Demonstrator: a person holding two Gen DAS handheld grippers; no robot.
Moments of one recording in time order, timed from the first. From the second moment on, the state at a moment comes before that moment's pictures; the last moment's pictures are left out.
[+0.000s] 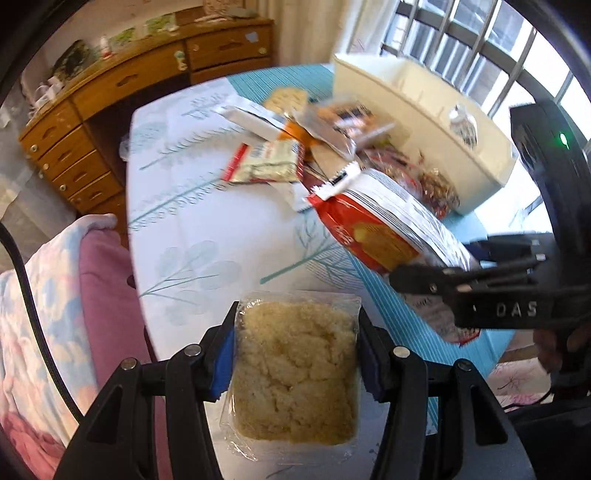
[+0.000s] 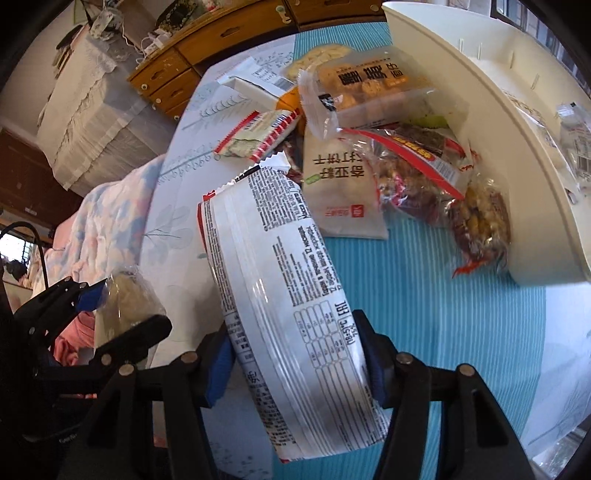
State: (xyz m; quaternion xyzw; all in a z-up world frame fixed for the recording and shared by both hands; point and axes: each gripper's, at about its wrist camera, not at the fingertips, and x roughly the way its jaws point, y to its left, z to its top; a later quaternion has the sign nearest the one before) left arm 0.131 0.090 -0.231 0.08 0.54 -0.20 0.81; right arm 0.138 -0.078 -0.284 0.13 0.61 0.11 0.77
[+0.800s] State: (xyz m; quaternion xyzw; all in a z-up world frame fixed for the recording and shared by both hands) left arm 0.145 0.128 -0.117 -0.03 0.47 -0.18 0.87; right arm 0.130 -0.086 -0.158 0.14 0.50 0.10 0.85
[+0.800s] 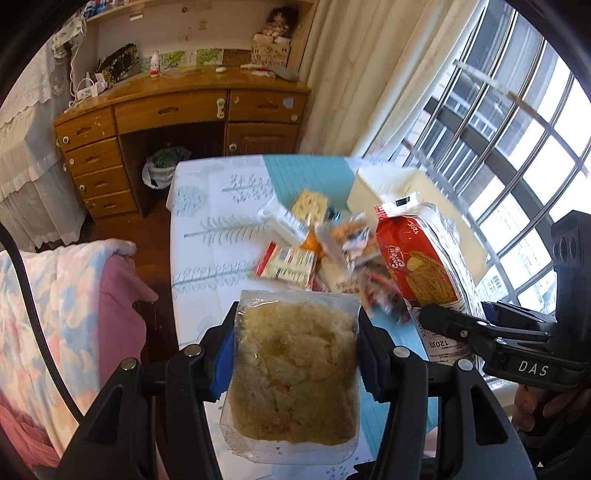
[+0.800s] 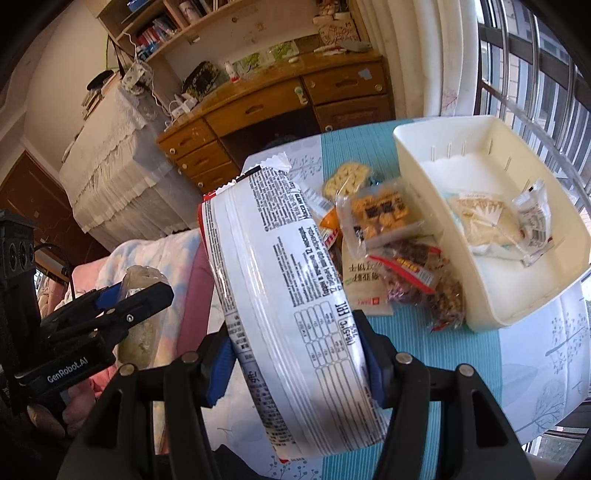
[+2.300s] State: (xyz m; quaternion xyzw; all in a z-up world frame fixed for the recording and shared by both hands) left arm 0.201 -0.143 -0.094 -0.12 0.44 -0.15 0.88; right arm 0.212 -0.351 -0.158 0.16 0.49 0.12 0.85
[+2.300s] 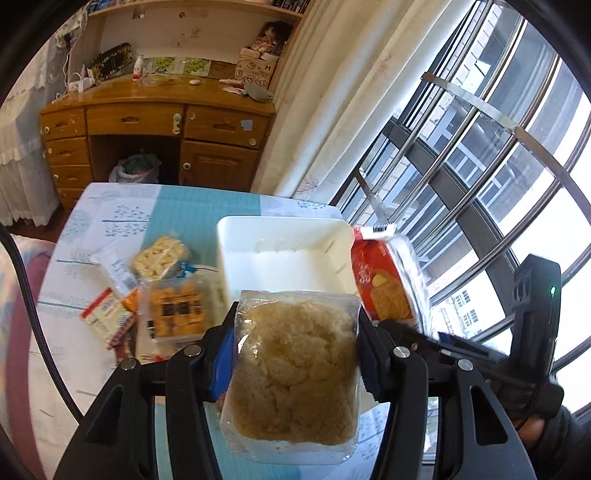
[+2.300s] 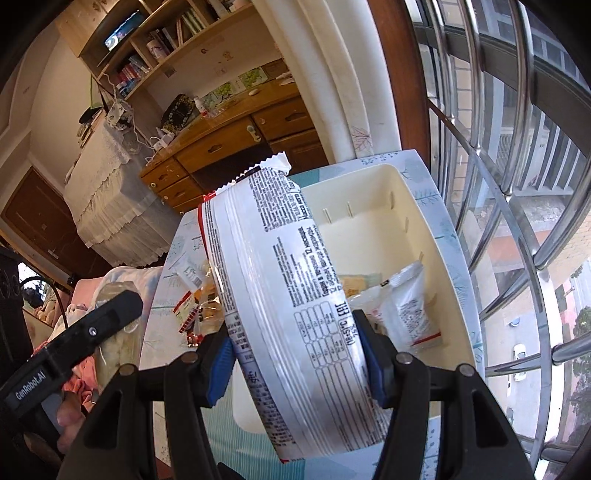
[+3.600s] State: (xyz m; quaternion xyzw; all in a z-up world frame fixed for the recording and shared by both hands) left arm 0.149 -0.030 -0.077 -0.16 0.45 -0.06 0.88; right arm 0.187 -0.298 -0.147 0.20 0.45 0.12 0.86
